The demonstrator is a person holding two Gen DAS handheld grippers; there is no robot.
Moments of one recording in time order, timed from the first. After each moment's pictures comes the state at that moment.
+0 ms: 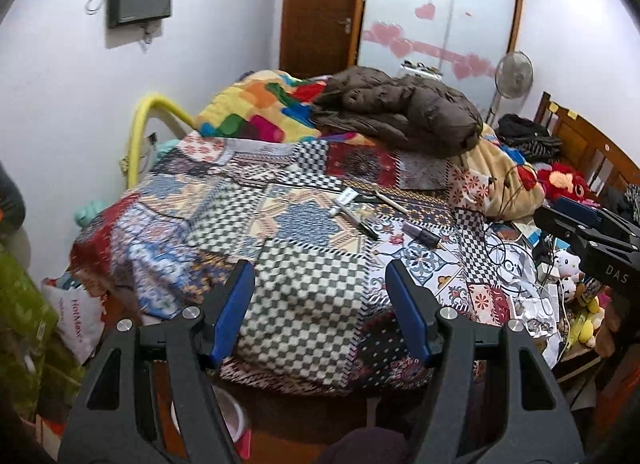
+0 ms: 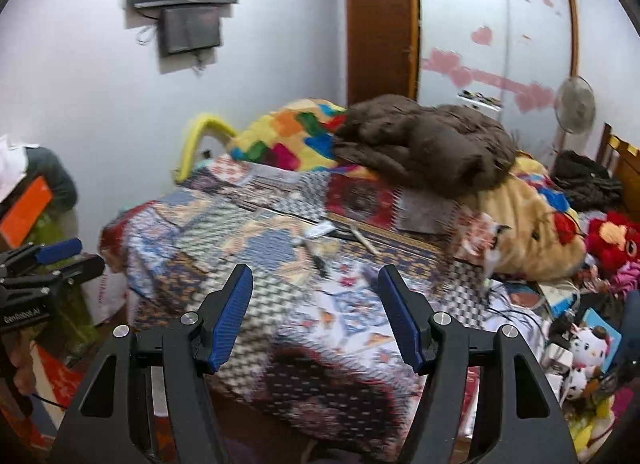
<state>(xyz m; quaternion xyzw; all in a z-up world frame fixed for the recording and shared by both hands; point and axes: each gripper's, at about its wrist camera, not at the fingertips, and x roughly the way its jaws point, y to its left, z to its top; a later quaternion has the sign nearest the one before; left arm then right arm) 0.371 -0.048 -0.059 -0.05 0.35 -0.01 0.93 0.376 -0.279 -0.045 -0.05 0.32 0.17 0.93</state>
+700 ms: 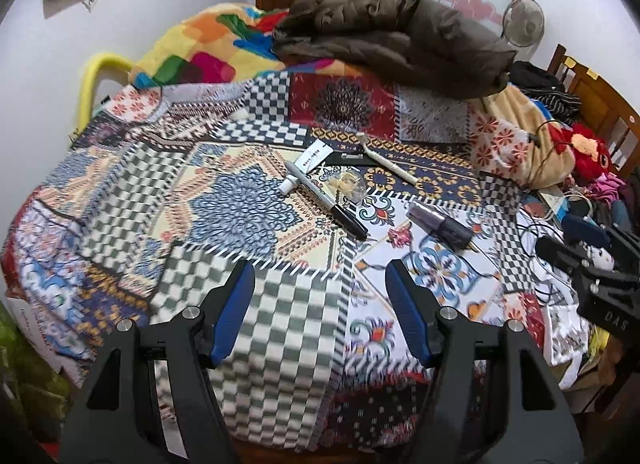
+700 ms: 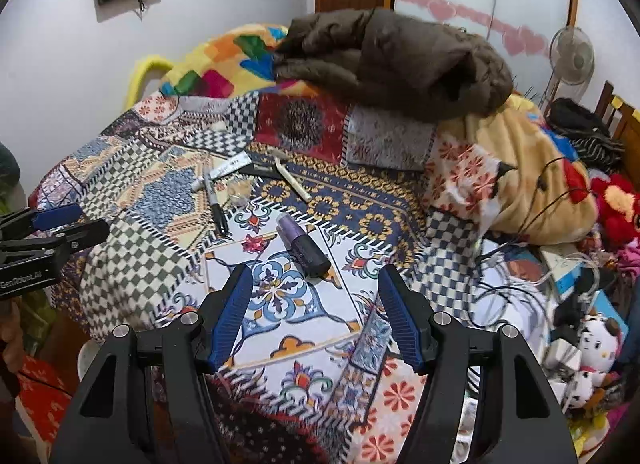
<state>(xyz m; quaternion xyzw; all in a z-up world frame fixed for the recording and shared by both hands) 0.558 -0.108 -0.187 -0.04 0.45 -0.03 0.89 0.505 -0.317 -0.159 -0.06 0.42 0.14 0.89</state>
